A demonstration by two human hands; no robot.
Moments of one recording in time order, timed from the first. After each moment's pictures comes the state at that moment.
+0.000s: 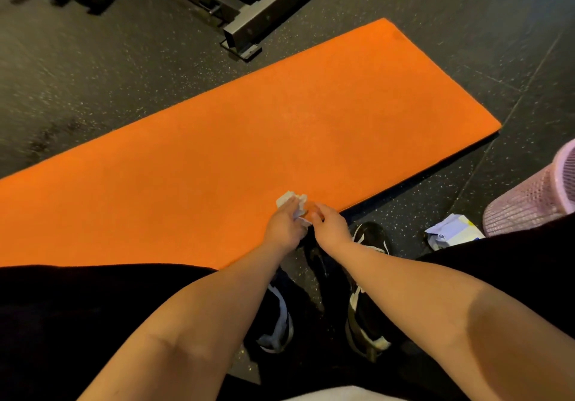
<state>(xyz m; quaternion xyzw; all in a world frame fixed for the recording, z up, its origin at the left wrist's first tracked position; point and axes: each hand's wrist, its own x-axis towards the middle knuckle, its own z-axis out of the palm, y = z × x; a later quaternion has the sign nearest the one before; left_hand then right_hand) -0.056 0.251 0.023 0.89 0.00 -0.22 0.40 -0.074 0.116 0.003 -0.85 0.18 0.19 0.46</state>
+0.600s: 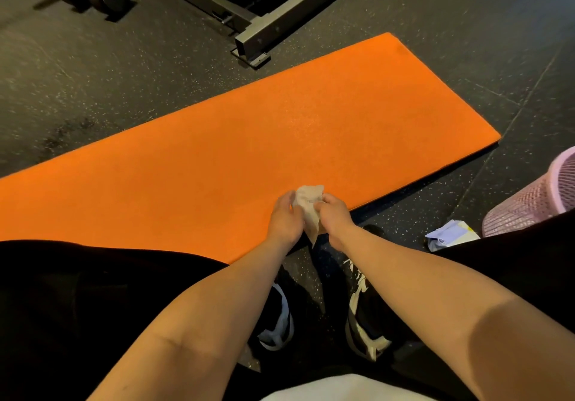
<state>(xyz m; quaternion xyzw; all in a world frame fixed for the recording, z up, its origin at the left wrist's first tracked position) -0.056 0.246 0.034 0.82 0.13 -0.21 0.52 -0.055 0.124 0.030 -0.69 0.29 0.19 0.63</state>
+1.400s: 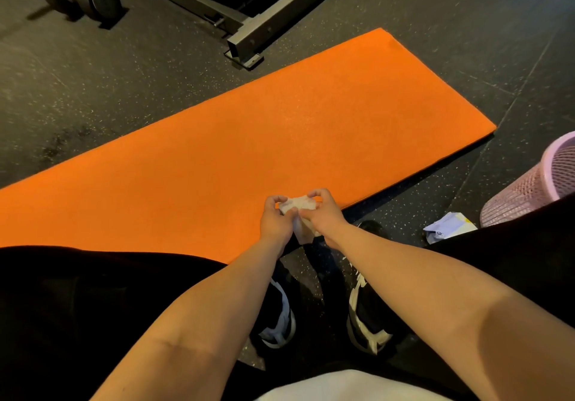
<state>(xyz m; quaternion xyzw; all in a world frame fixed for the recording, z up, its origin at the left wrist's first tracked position) -0.061 0.251 0.023 0.76 0.22 -0.16 0.59 -0.060 0.129 0.034 -0.73 0.25 0.20 0.60</state>
